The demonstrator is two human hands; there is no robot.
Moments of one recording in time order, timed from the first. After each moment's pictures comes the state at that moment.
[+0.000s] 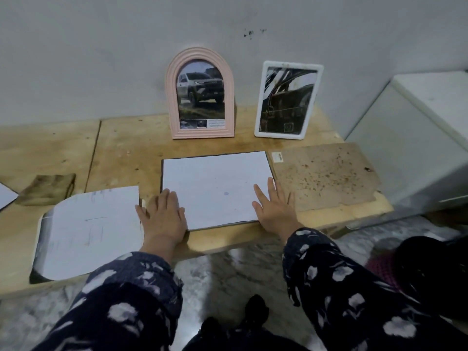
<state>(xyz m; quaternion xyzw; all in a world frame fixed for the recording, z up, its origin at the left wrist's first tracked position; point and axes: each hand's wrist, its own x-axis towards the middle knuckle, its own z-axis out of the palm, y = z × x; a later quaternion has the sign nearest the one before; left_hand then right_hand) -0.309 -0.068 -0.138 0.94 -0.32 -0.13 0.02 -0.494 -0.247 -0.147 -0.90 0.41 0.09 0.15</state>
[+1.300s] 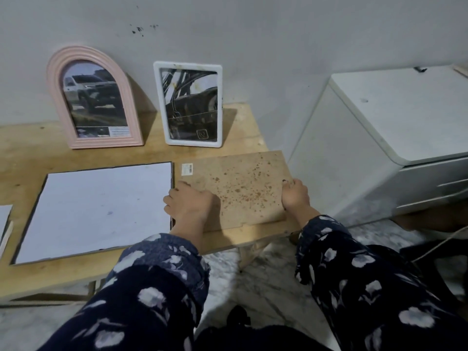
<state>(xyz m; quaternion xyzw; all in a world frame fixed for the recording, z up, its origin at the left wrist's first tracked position) -0.508 -0.346 -0.115 0.95 -0.12 -0.20 0.20 -0.676 -0.504 -0.137 -0.66 0.63 -0.08 0.39</state>
